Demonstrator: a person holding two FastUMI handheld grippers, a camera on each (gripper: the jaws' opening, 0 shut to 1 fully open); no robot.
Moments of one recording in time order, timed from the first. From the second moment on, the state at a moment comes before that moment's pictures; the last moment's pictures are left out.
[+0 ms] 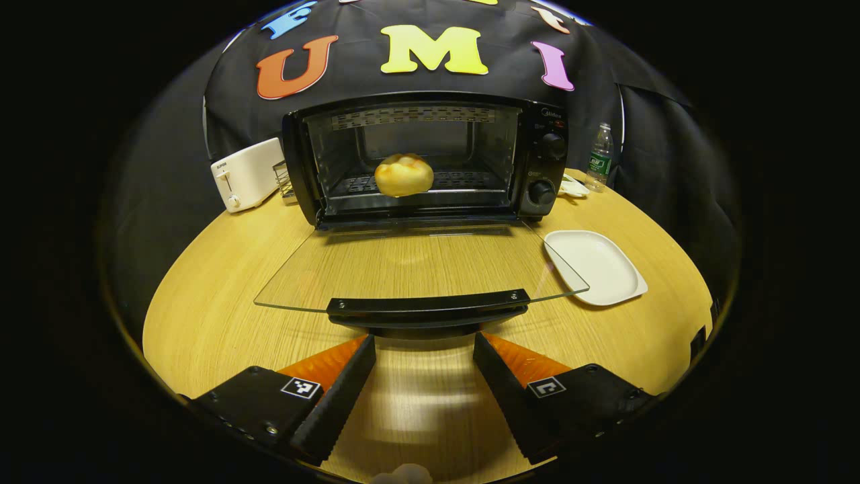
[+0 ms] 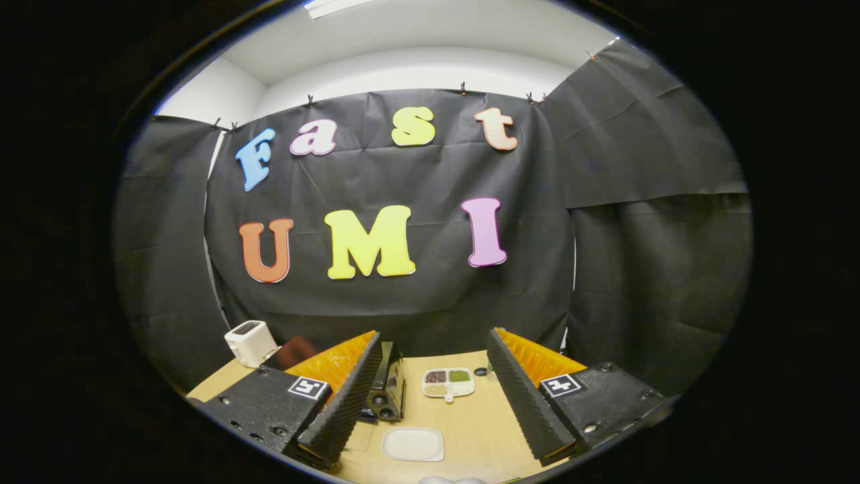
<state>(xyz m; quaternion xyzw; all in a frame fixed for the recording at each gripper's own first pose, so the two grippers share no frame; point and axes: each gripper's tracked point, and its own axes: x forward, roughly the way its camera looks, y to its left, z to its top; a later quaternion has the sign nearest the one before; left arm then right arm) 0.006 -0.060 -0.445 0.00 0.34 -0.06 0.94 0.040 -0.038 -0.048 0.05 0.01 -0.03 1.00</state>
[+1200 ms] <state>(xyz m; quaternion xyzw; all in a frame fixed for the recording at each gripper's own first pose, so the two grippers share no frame) 0.109 -0.065 -0.323 0.00 0.24 -0.05 0.97 0.042 -0.049 -0.058 0.09 0.02 -0.03 1.00</state>
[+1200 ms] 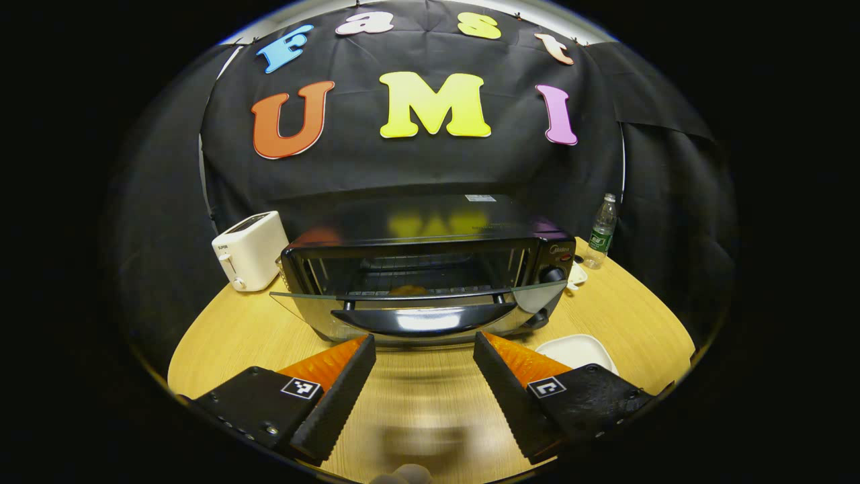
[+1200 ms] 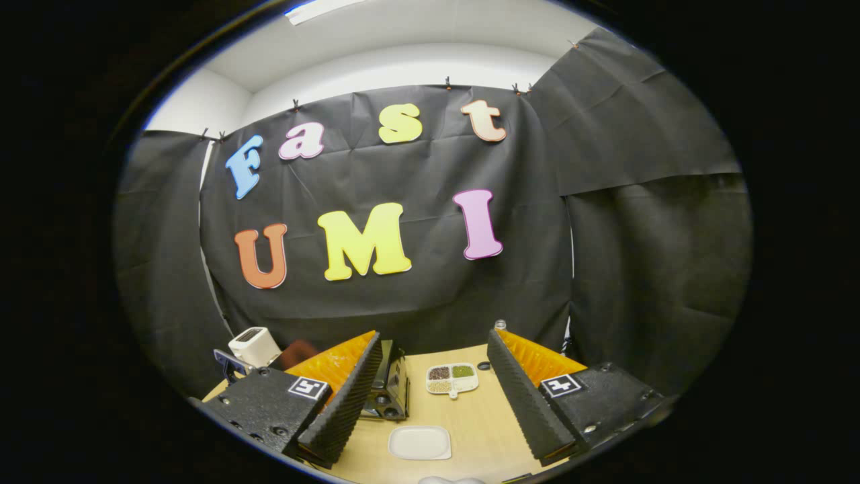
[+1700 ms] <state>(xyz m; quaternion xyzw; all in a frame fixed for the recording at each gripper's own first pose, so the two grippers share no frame) 0.156 -0.063 -0.316 0.00 0.22 -0.04 0.97 0.042 -0.059 -0.061 0.09 0.03 -0.04 0.99</state>
